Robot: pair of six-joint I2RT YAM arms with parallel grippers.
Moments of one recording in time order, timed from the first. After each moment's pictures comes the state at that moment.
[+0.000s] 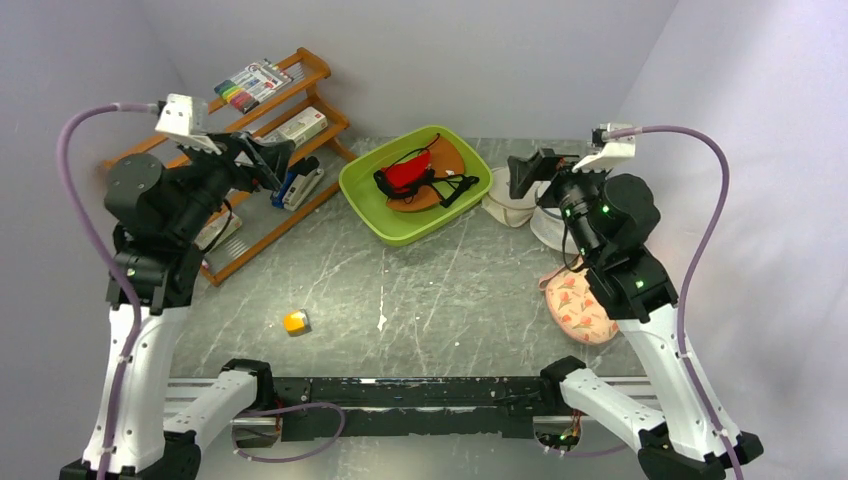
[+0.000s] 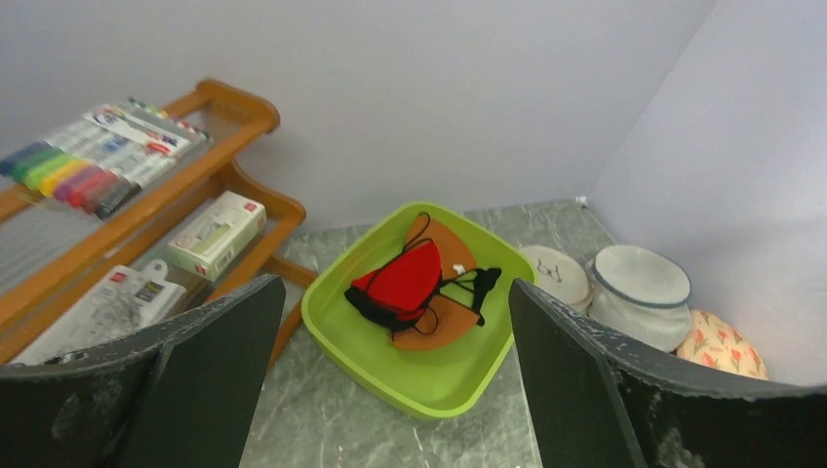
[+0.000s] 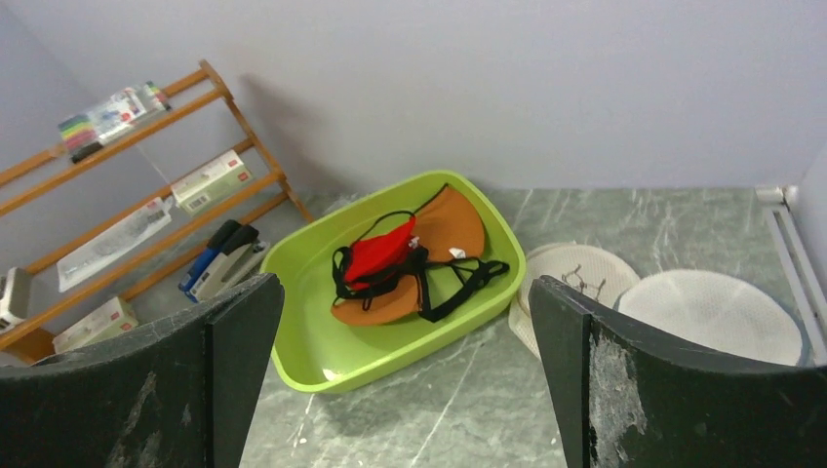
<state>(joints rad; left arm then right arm) -0.13 0.90 1.38 -0.37 0.24 -0.24 0.43 0.87 1.25 -0.34 0.20 0.21</state>
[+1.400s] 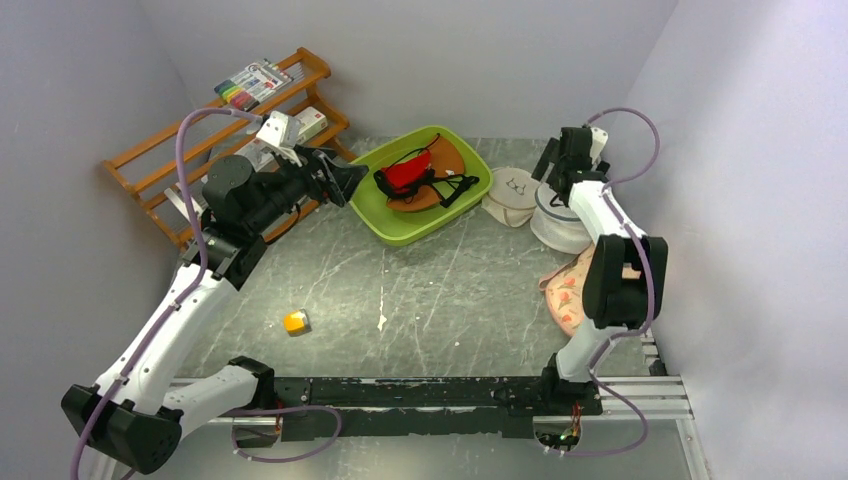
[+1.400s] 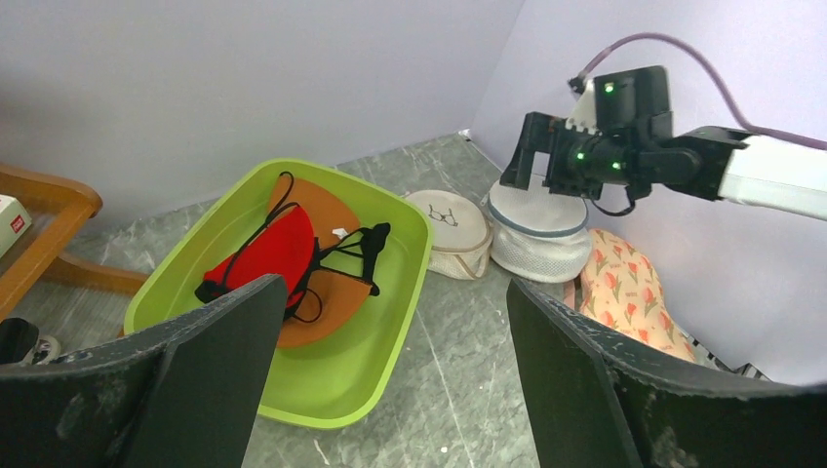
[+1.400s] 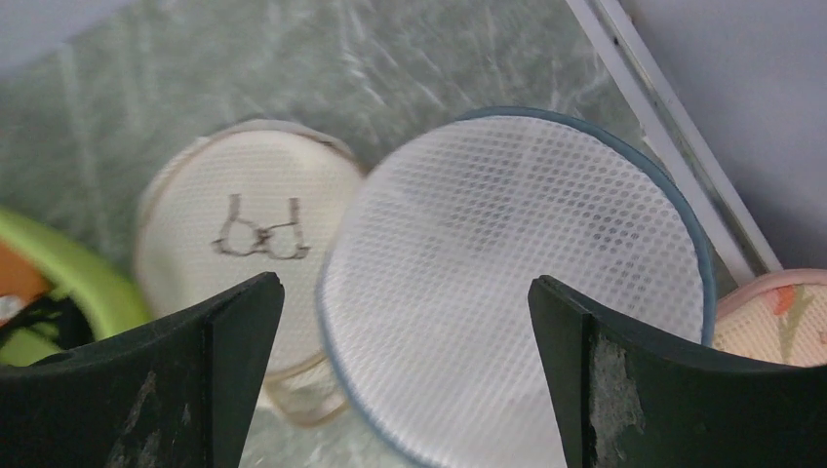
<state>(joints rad) -0.40 1.03 1.08 0.02 0.28 -0.28 0.00 1.71 1.33 -0.27 0.35 0.34</state>
